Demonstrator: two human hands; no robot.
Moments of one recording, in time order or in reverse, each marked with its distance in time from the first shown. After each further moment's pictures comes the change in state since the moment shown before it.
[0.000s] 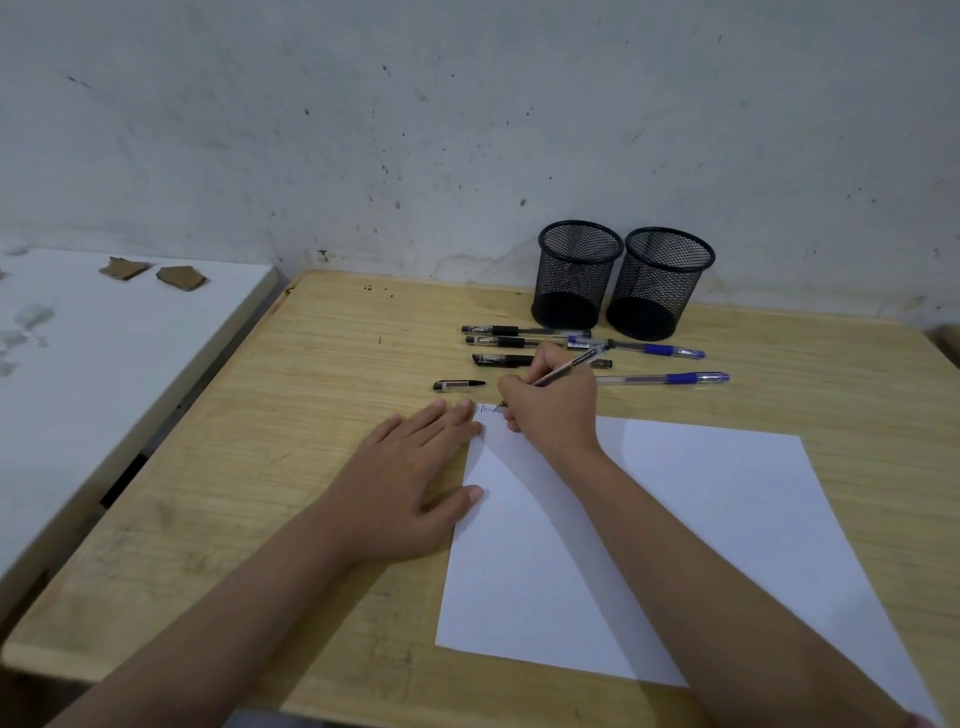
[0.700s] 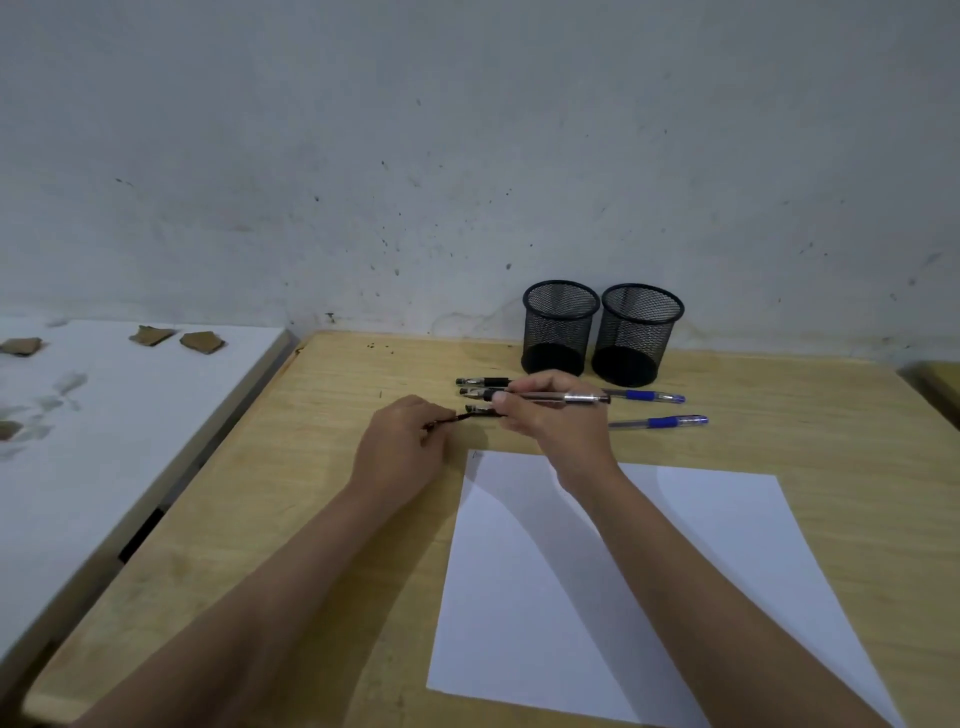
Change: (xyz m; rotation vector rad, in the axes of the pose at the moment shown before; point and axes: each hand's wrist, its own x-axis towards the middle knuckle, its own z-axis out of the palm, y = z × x) left_hand 0.067 -0.014 -0.012 -0.189 0.480 -0.211; right_hand 0.006 -0.038 -0.026 0.351 -0.169 0.086
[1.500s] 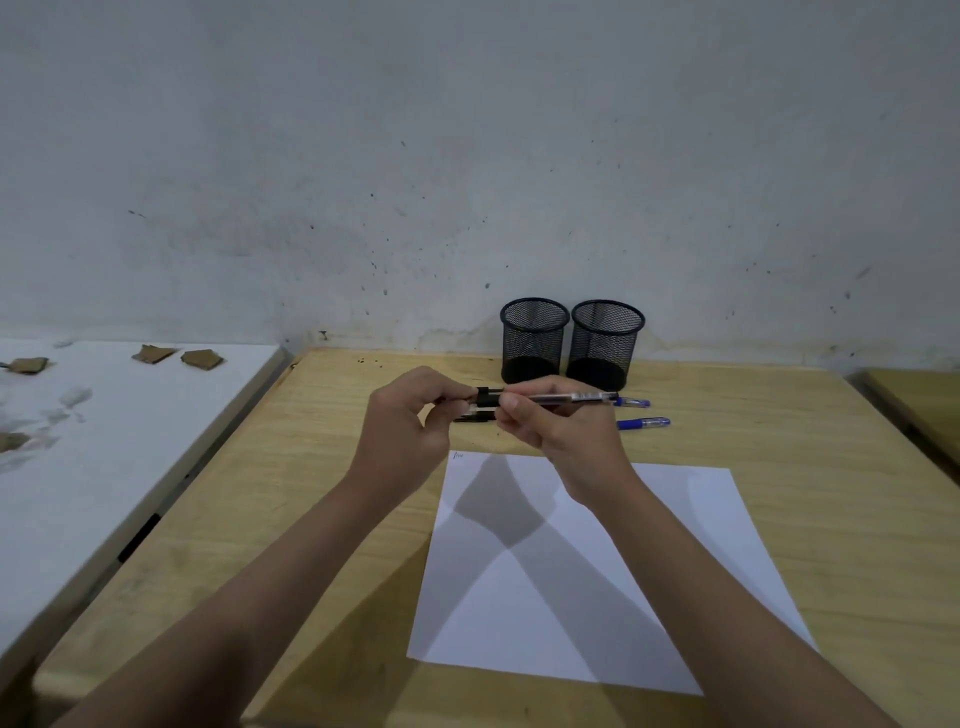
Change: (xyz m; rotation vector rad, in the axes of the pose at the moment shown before) left_hand -0.013 0.074 -0.033 -0.346 0.183 0.264; right_hand -0.037 -0.033 -0.026 0.178 -0.164 -0.079
